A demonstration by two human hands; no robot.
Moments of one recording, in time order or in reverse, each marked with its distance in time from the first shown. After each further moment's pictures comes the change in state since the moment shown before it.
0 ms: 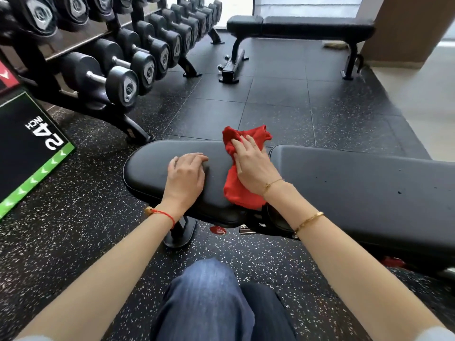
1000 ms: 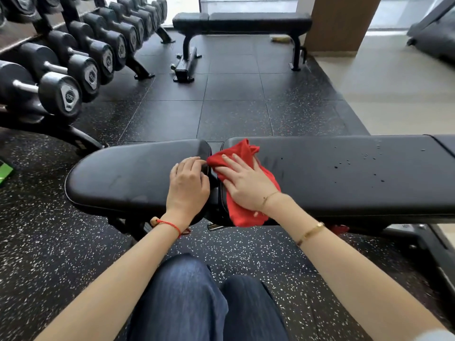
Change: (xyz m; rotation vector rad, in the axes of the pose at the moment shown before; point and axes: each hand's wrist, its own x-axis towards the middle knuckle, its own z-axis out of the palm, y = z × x) left_hand -0.013 0.097 0.042 -0.106 -0.039 0.074; right_hand -0.080 0.072 -0.004 -0.065 -0.135 0.047
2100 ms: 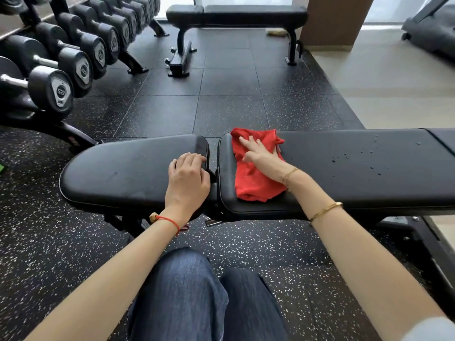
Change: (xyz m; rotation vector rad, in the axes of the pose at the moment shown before) left_hand -0.001 0.001 0.000 0.016 -0.014 0.022; right_hand 0.019 0.043 -0.027 0.441 -0.144 0.292
